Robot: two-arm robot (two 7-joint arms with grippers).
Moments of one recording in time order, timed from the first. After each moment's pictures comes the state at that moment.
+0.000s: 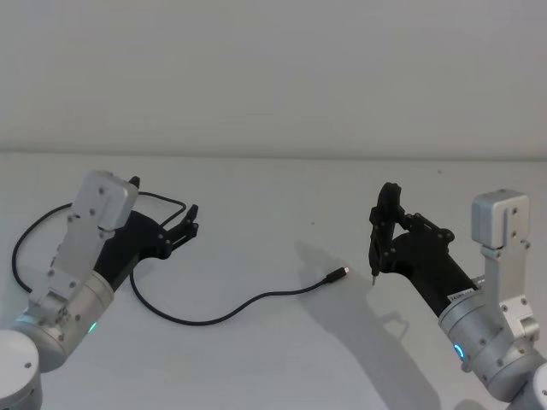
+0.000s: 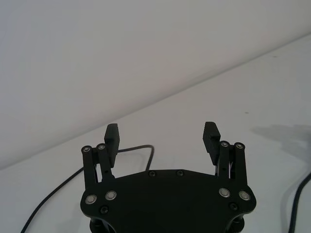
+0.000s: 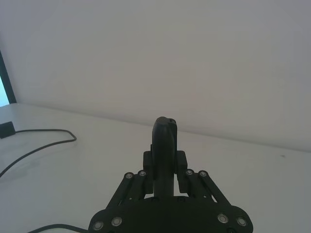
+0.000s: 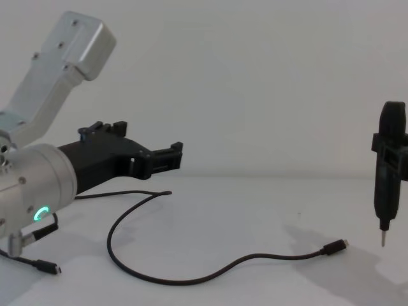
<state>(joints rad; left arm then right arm) -0.25 0.38 0.46 -1.62 -0.20 0.02 -0.04 -0.01 0.34 -0.23 -1.77 0.29 0.03 0.07</state>
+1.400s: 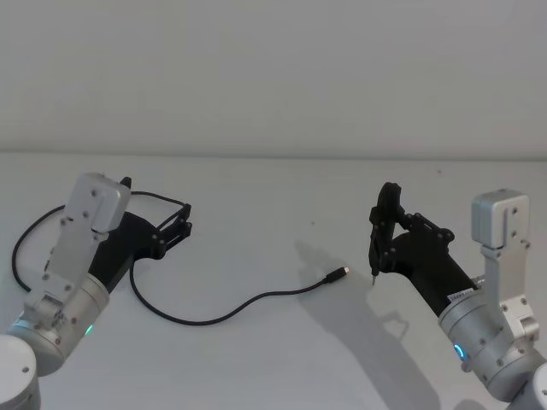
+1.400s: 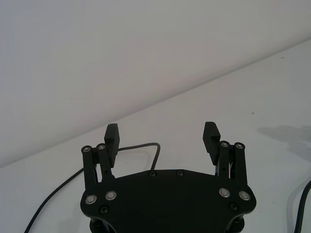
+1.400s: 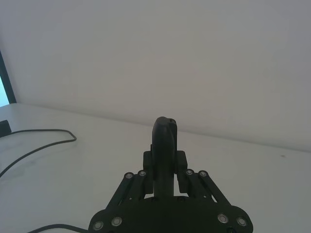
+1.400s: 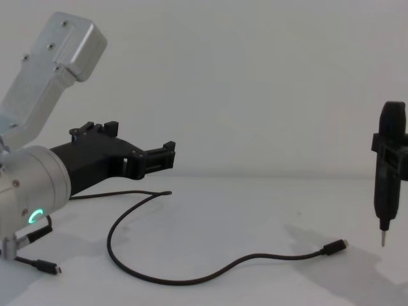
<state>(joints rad) -0.24 0.38 0.45 -1.63 -0.20 0.01 -0.01 -0.01 0.34 -0.23 -1.77 0.29 0.03 0.07</state>
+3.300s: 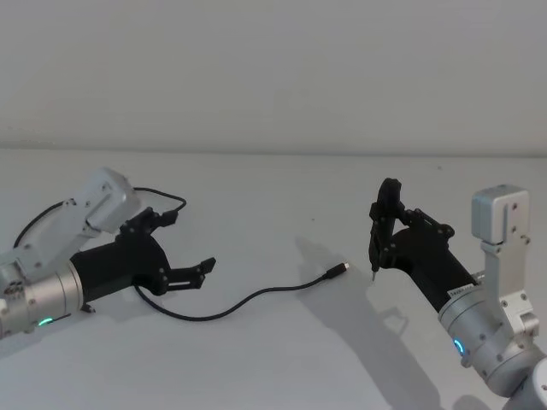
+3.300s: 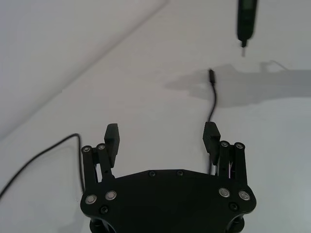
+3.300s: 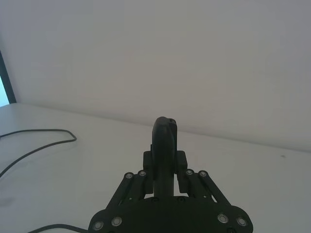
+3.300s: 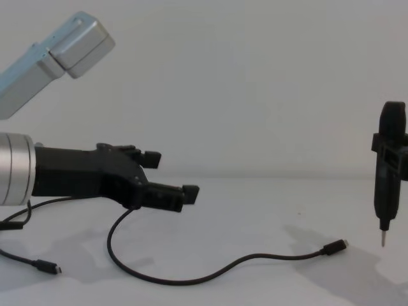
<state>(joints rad) -0.38 0.58 0.51 -1.61 -0.34 0.15 -0.56 -0.01 0.34 -0.23 -1.77 0.29 0.03 0.07</state>
